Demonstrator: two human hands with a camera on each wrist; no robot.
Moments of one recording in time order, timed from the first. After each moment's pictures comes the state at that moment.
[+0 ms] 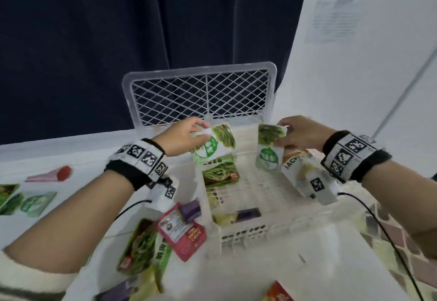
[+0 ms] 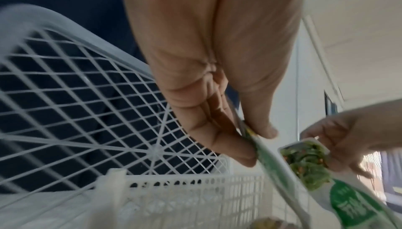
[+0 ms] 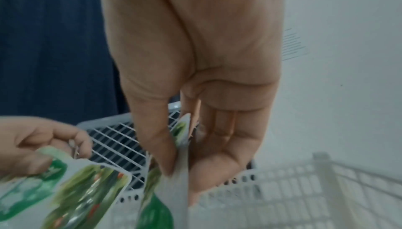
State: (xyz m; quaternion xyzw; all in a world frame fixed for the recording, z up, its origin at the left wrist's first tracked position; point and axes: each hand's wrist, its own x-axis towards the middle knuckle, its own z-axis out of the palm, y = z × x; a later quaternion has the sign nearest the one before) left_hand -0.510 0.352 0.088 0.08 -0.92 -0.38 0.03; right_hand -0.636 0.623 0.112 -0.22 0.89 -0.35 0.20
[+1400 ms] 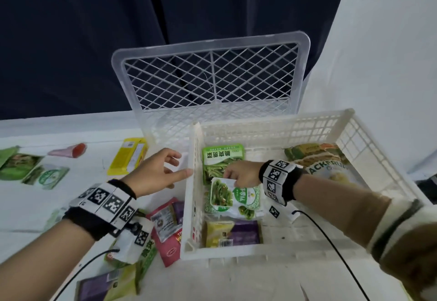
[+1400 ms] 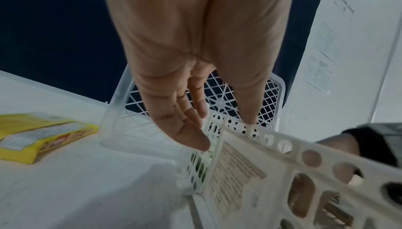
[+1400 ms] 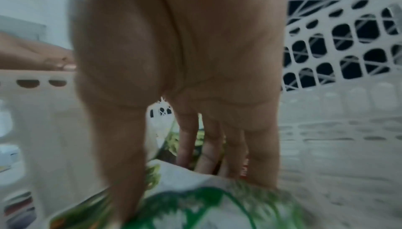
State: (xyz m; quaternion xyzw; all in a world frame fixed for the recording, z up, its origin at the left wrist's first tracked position) left_hand -0.478 0.354 0.014 0.31 -0.86 -0.41 -0.02; right_hand -0.657 0.513 -0.022 -0.47 0.78 -0.05 0.41
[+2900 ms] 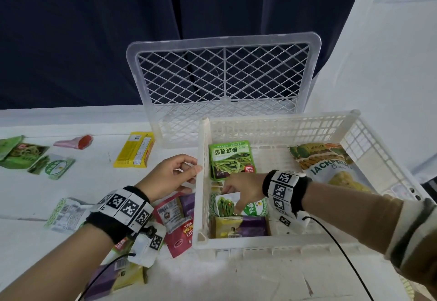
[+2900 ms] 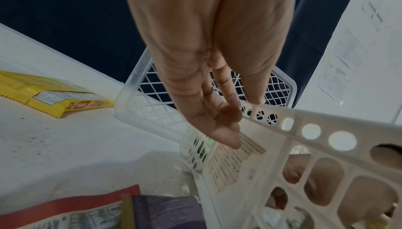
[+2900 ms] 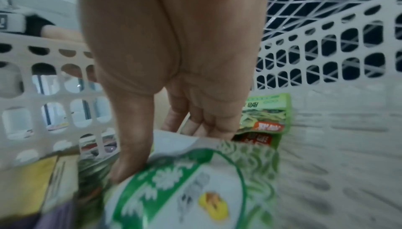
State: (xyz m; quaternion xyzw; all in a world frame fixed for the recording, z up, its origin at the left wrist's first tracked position) left_hand -0.465 0.367 -0.013 0.27 -0.75 -0.61 0.04; right_hand -0.627 0.518 -0.045 -0.54 0.74 -0.01 0.39
